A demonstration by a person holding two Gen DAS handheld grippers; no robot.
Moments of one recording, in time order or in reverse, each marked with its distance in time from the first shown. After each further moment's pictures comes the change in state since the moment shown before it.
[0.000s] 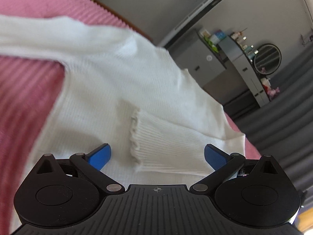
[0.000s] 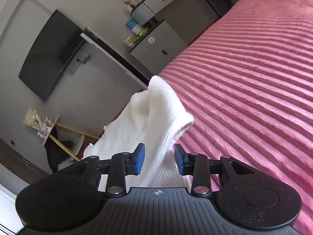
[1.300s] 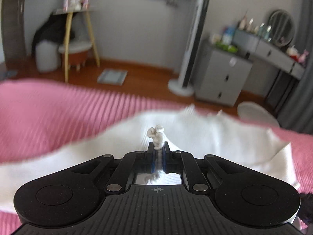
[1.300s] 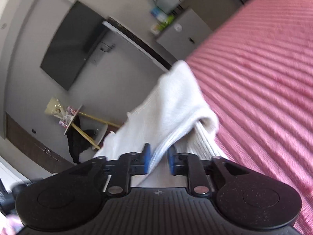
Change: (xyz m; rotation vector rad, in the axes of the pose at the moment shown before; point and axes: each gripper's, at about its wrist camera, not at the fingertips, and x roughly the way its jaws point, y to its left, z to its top) left arm 0.026 -0.050 0.095 0.392 -0.140 0.346; right arm 0.044 -0.002 0.011 -0.011 0.067 0.145
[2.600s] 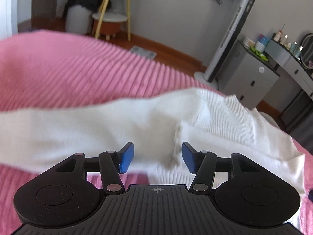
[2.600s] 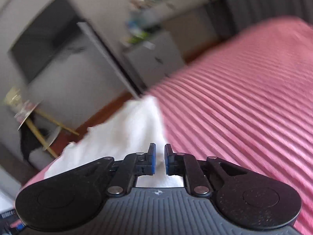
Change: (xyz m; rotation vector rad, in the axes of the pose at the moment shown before) left arm -0.006 0.086 -0.036 -0.231 0.067 0.055; right arm -0.023 0.045 0.020 -0.244 -0.102 -0.281
